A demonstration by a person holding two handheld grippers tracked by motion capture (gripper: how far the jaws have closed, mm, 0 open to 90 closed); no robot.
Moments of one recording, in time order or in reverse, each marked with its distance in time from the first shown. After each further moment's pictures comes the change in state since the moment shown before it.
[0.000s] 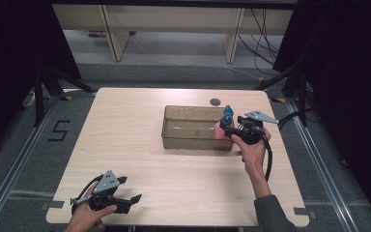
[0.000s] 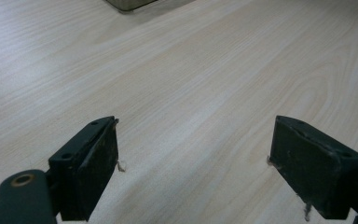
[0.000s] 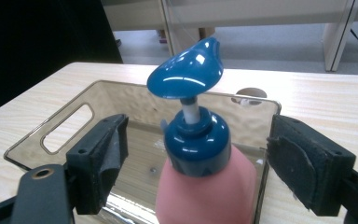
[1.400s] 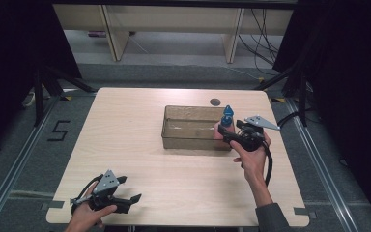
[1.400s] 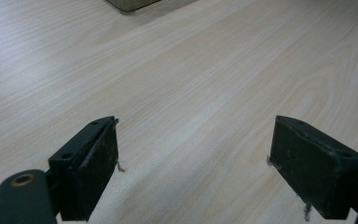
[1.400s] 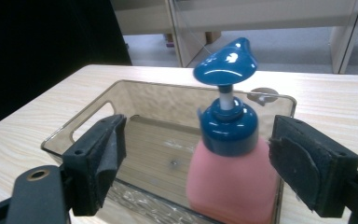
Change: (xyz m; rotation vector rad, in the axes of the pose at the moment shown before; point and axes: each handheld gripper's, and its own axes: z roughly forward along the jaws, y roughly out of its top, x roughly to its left) left arm 0.000 0.000 0.000 0.000 0.000 0.001; right arm 0.018 -0.005 -0.021 -0.016 0.012 -0.011
